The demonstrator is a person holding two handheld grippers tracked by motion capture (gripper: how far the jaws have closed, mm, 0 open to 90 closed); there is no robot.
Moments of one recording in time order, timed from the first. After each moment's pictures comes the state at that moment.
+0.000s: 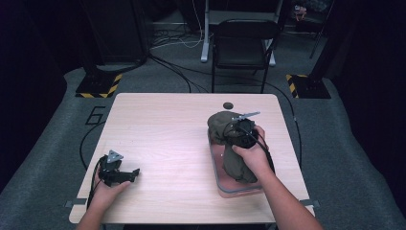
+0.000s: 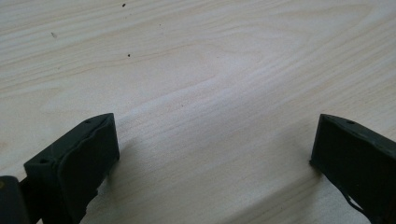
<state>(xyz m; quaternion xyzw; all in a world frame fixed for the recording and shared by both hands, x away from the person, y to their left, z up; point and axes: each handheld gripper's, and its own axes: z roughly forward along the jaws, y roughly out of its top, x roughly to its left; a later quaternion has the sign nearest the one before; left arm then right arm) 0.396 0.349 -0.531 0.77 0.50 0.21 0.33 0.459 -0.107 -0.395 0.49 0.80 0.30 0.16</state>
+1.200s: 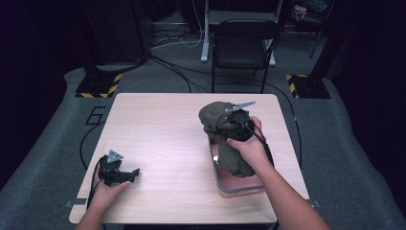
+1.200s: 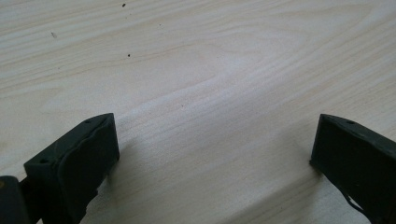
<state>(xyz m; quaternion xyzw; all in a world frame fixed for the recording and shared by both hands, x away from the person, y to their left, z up) 0.396 0.349 -0.531 0.78 0.50 0.21 0.33 0.453 -0.086 -0.349 0.44 0.82 0.32 0.17</state>
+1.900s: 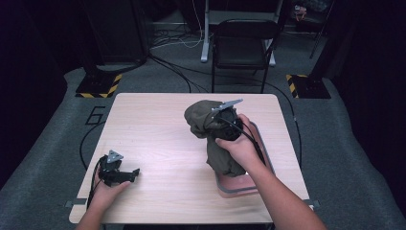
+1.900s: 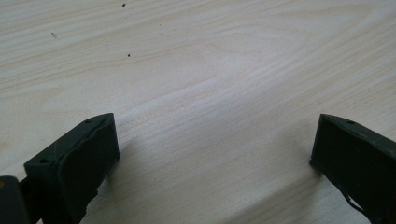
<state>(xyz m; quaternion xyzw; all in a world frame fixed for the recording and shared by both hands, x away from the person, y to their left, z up) 0.396 0.349 -0.531 0.78 0.50 0.21 0.33 0.445 -0.051 -0.334 0.40 0.84 0.34 0.16</state>
